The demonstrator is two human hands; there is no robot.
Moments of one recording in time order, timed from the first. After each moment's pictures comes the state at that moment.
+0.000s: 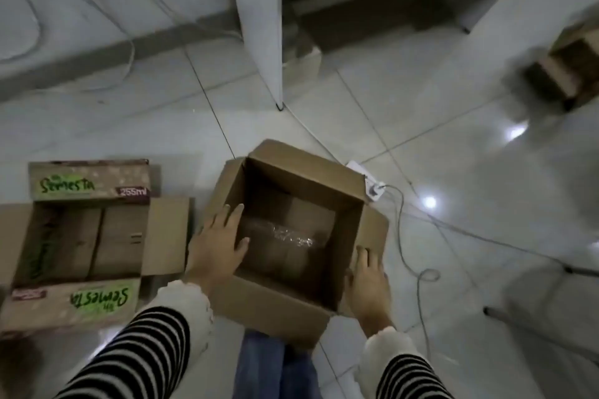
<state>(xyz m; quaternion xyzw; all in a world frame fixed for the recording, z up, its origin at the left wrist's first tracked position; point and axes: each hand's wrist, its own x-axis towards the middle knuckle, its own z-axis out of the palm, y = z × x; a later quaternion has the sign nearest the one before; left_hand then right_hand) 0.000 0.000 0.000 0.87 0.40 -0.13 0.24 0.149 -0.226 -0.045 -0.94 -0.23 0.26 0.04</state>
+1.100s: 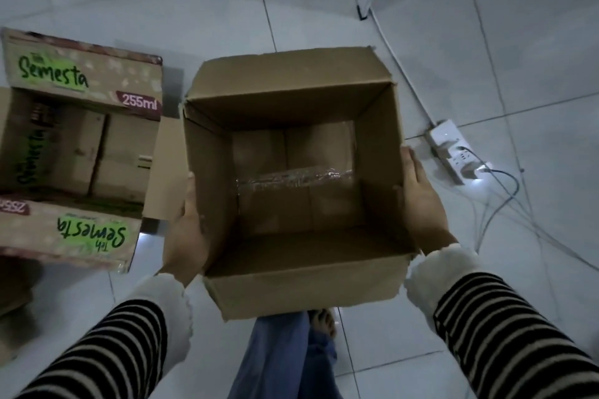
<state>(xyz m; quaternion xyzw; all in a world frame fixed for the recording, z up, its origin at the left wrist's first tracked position) -0.099 0.050 -0.205 0.71 0.63 -0.07 0.32 0.236 -0.089 -0.236 -0.87 -0.43 0.24 0.08</state>
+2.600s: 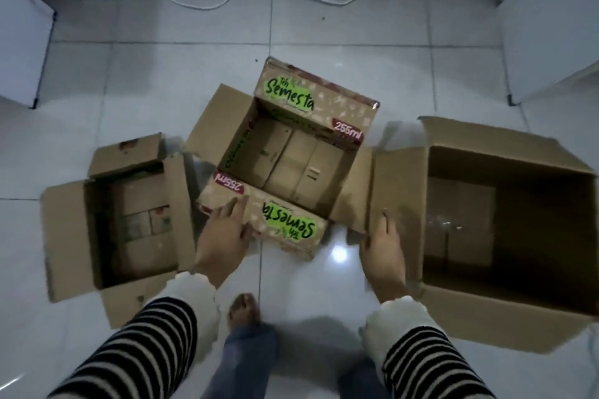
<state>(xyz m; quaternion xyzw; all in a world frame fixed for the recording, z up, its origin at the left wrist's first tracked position) -0.470 0.172 -0.103 0.74 0.61 -0.08 0.28 -0.216 0.076 -0.141 -0.85 -0.41 0.33 0.07</state>
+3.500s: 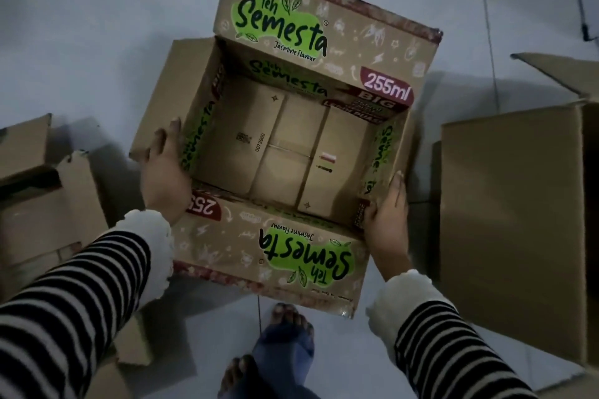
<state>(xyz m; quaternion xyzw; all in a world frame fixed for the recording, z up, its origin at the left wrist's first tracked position) -0.521 0.348 -0.369 0.66 0.71 -0.02 0.25 -0.247 0.166 -0.388 -0.90 -0.31 0.28 0.16</state>
